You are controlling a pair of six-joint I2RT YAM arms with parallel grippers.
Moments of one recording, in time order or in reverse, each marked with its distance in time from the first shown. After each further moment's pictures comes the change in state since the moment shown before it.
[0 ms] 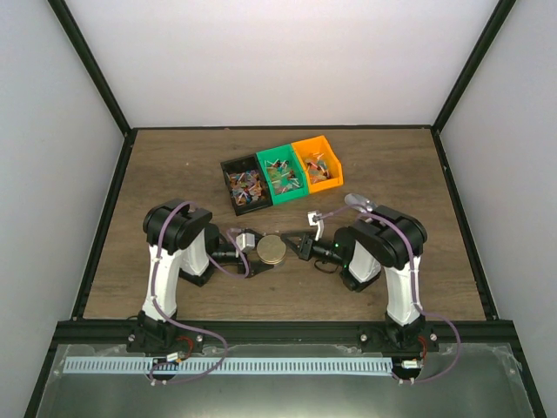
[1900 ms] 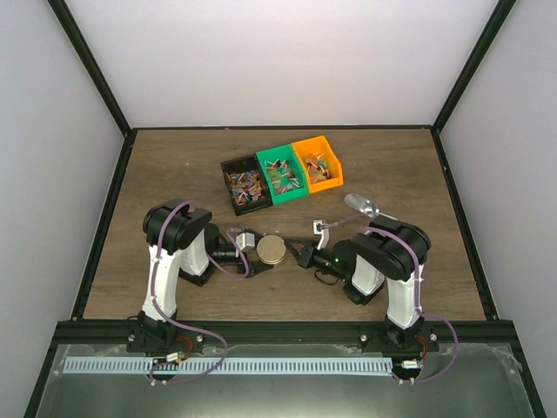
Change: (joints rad) left arm 0.004 0.000 0.002 0.000 0.001 -0.009; right arm 0.126 -0.081 -0.117 0.005 0.288 0.081
